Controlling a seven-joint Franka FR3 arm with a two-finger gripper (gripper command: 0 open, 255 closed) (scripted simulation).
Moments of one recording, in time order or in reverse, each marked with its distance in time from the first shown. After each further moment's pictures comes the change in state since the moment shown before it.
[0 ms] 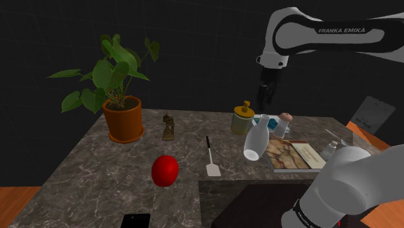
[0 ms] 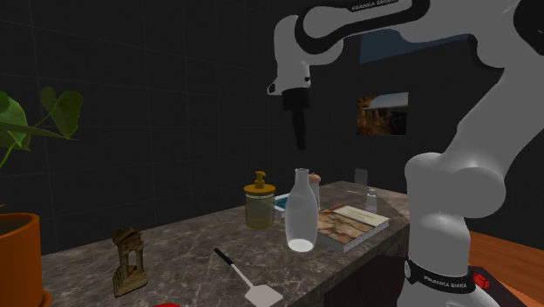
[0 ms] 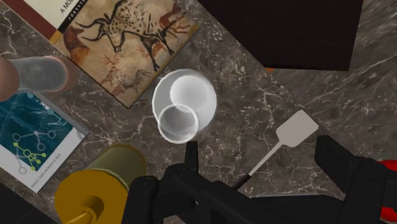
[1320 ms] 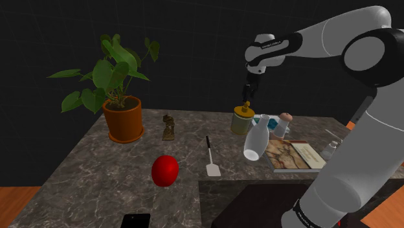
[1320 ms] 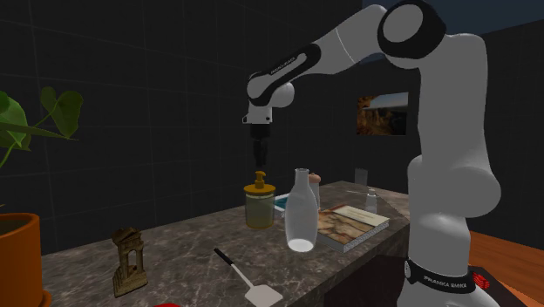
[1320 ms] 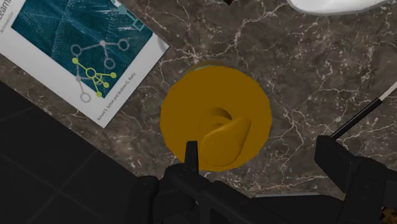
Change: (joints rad) arm -0.074 0.630 -0.245 0.350 0.069 0.390 -0.319
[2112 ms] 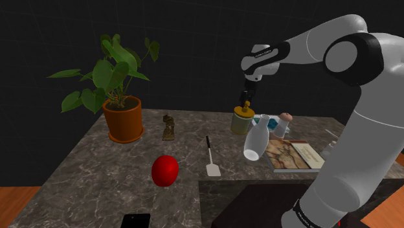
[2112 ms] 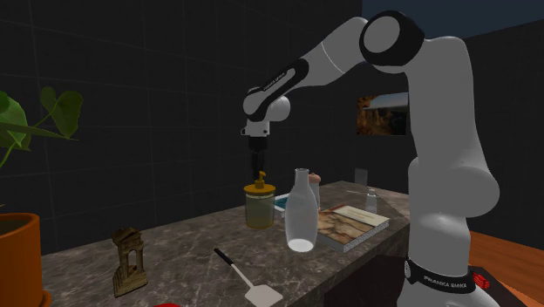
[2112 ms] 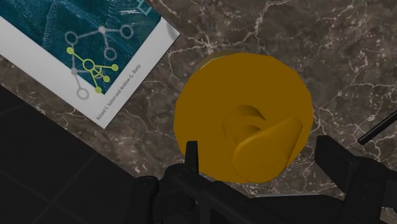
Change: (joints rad) arm -0.019 0.109 -0.013 0.002 0.049 0.110 -0.051
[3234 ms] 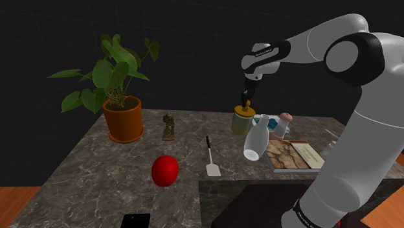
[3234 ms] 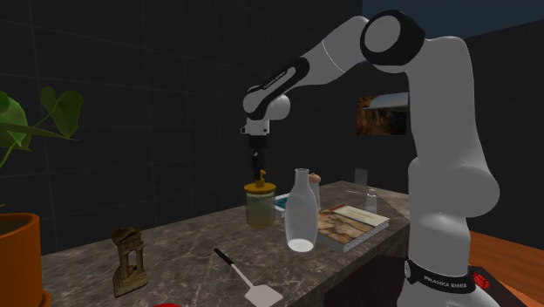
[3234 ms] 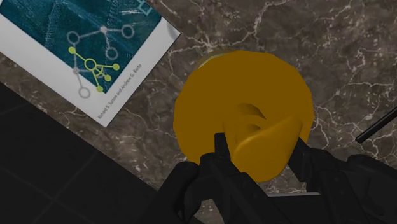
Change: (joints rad) arm 0.001 -0.005 0.000 0.009 -0.002 -0.013 0.002
